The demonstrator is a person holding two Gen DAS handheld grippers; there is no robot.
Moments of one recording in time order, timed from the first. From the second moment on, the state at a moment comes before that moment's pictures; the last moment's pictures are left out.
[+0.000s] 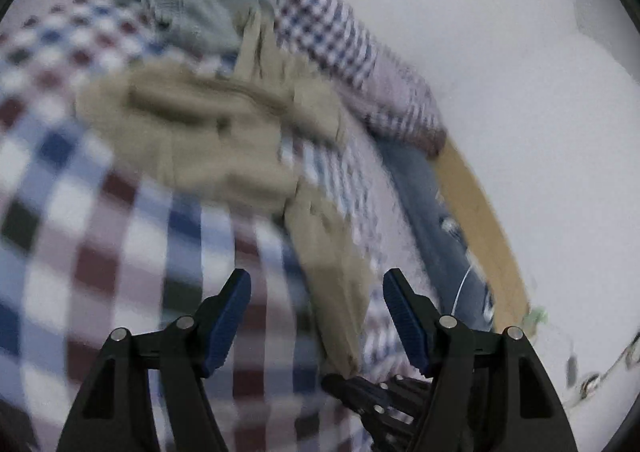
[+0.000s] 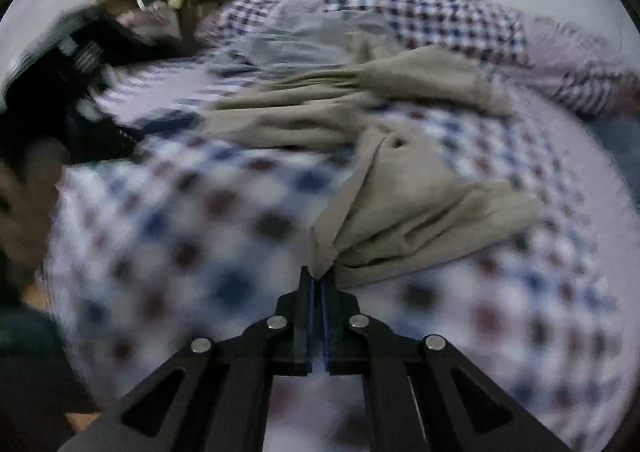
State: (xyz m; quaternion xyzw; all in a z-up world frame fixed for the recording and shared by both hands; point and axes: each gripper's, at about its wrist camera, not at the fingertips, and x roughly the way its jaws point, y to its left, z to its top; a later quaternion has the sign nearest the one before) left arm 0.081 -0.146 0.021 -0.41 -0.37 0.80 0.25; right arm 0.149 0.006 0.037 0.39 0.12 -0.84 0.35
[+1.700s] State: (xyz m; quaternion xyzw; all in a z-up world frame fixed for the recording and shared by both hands) left arm 0.208 -0.251 0.018 -0.31 -0.51 0.80 0.02; right arm 0.166 0.097 0.042 0.40 -0.18 -0.82 0.37
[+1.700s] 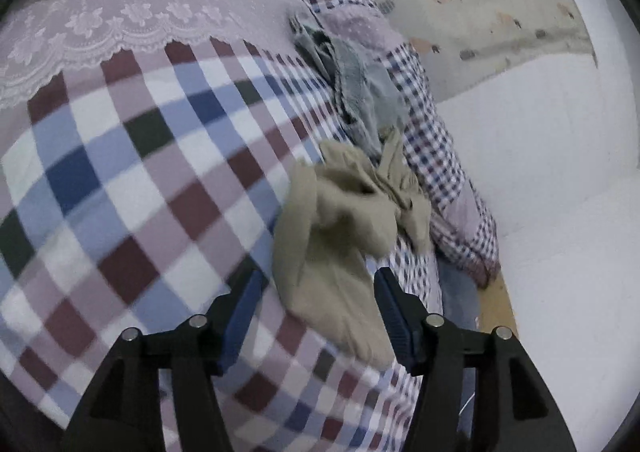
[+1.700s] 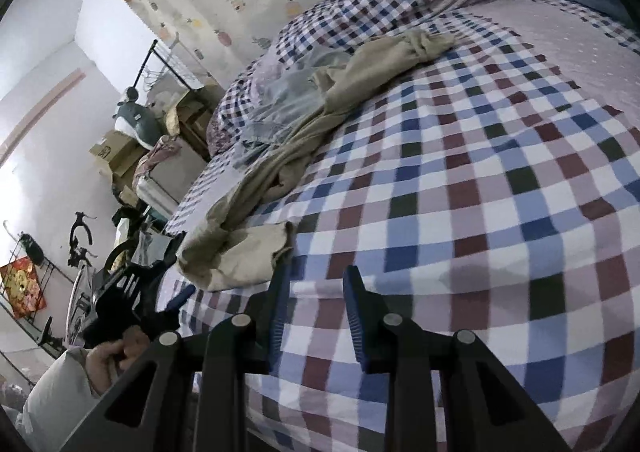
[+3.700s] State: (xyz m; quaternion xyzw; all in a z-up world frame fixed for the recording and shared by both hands) left arm 0.252 -0.533 0.081 -0.27 -0.41 0.80 -0.33; right arm 0.150 0.102 0.028 0.40 -0.21 -0.82 0.35
